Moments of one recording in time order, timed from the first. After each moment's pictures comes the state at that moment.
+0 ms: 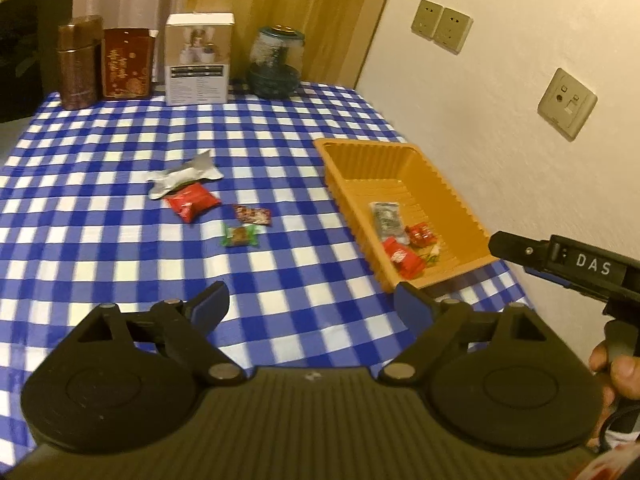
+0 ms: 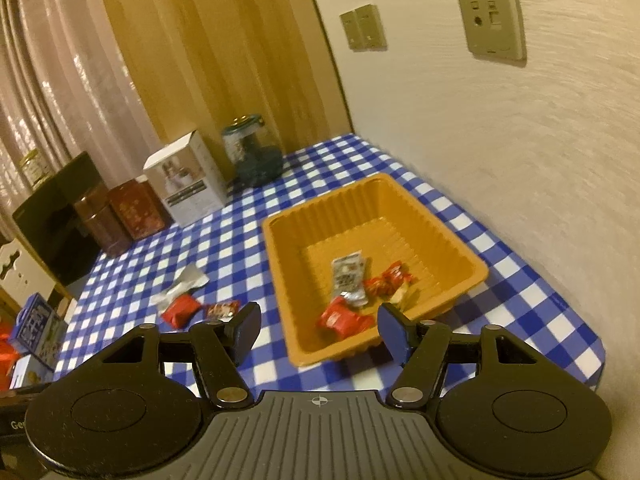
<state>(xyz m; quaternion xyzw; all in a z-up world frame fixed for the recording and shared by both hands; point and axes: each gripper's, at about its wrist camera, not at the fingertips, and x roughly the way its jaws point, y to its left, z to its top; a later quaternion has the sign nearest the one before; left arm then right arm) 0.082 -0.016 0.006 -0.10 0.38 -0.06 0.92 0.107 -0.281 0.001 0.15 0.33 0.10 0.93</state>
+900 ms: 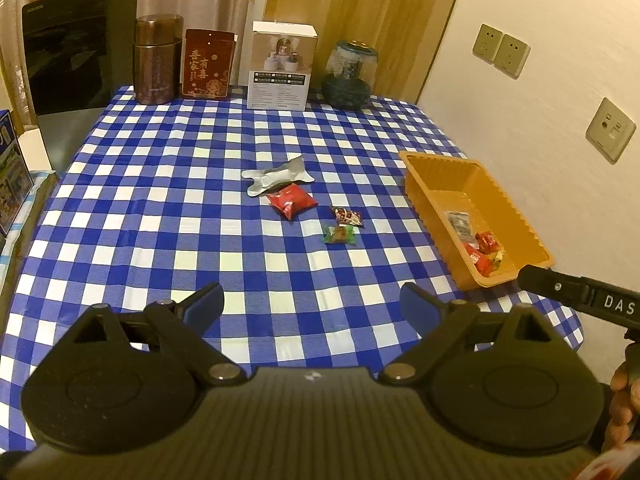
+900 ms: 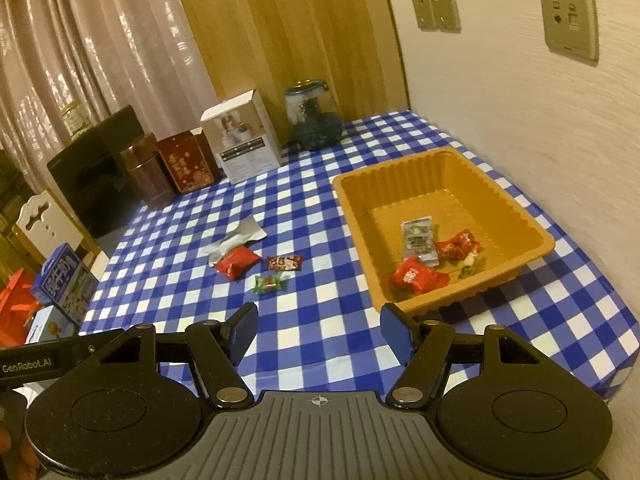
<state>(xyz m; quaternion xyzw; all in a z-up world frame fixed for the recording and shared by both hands) 0.051 0.065 0.013 -0.10 0.38 0.00 0.92 0.082 -0.213 -0.002 0.12 0.35 0.15 0.92</state>
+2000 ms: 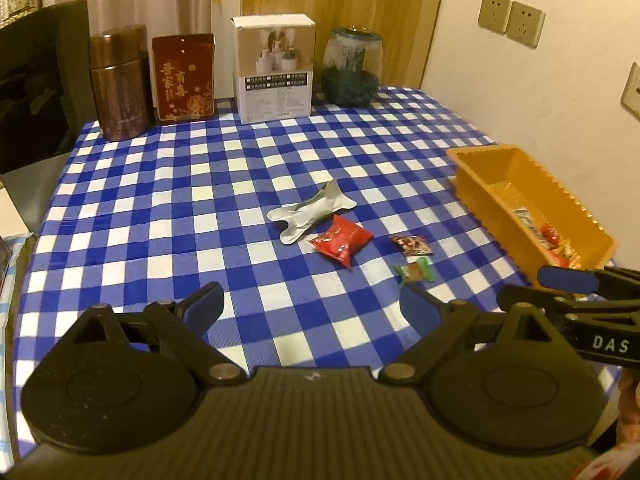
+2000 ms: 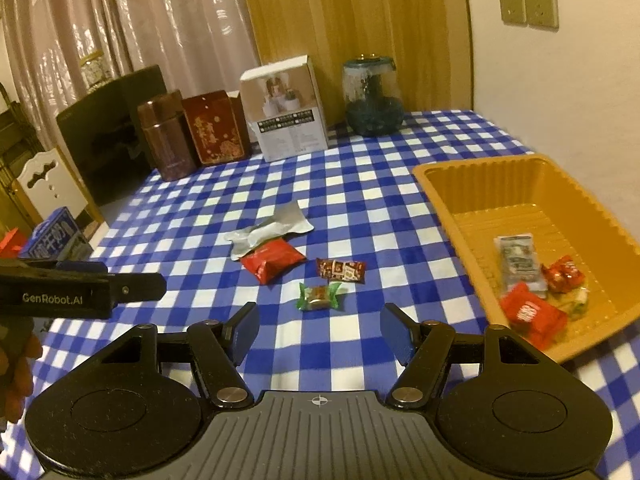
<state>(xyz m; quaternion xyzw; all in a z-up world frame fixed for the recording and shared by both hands) 0.163 0.131 -0.045 -0.02 0.37 -0.04 0.93 0.157 -0.110 -0.065 0.06 0.34 0.19 0.92</state>
